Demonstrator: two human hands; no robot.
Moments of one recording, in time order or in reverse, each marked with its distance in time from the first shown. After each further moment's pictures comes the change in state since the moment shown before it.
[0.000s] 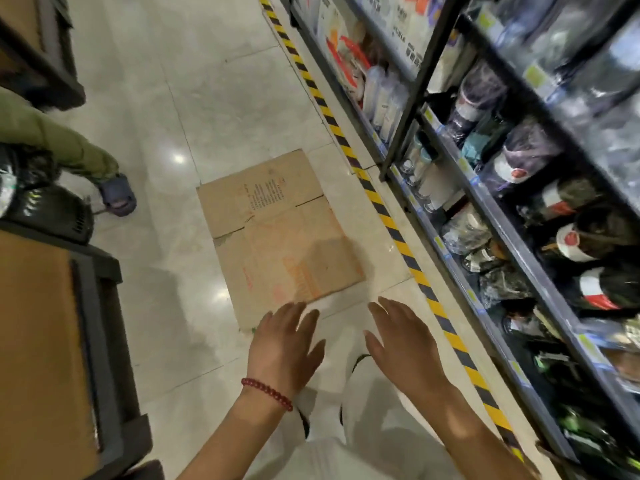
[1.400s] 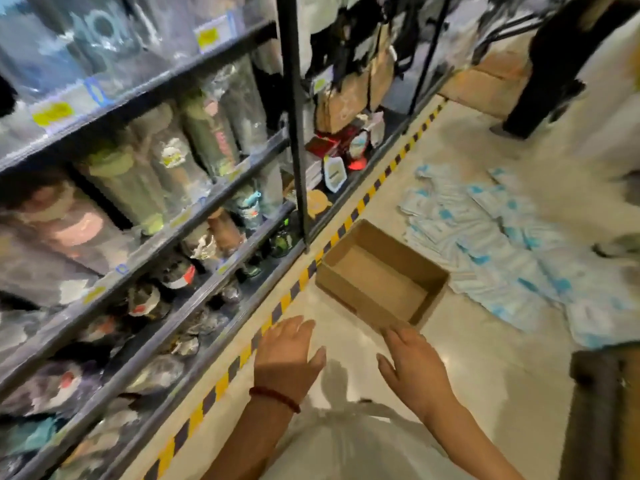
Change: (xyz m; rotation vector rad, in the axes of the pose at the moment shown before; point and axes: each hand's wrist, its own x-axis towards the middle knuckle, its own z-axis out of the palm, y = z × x) left_hand 0.060 0.274 -0.029 0.363 -0.554 1.852; right_hand -0.168 -0.095 -0.047 0.284 0.490 2.032
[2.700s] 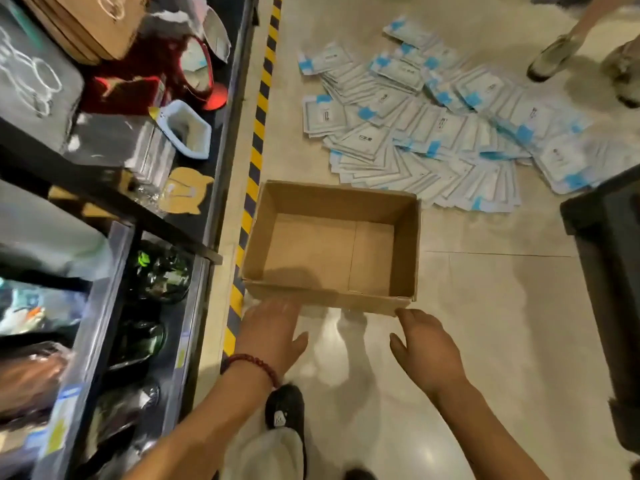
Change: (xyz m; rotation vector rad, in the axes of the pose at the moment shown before) left_hand 0.369 -0.026 0.223 0.375 -0.448 0.501; right_hand 0.199 0.161 0.219 0.242 -0.185 0.761
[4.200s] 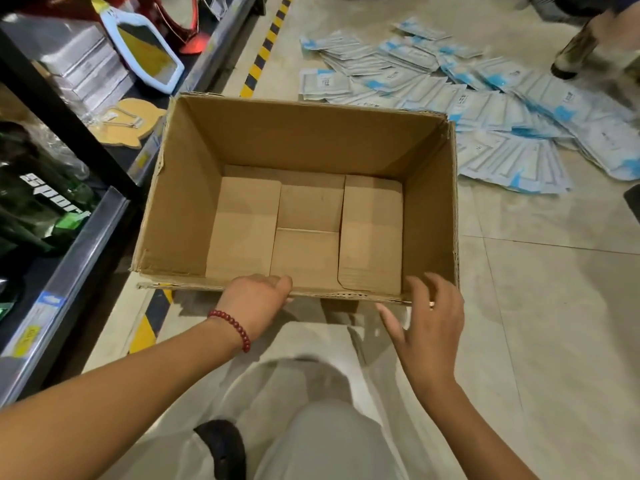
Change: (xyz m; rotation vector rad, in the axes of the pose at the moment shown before) left_hand 0.152 -0.019 0.295 0.432 0.159 0.111; right_hand 0.148 0.121 0.310 0.111 0.899 -0.085
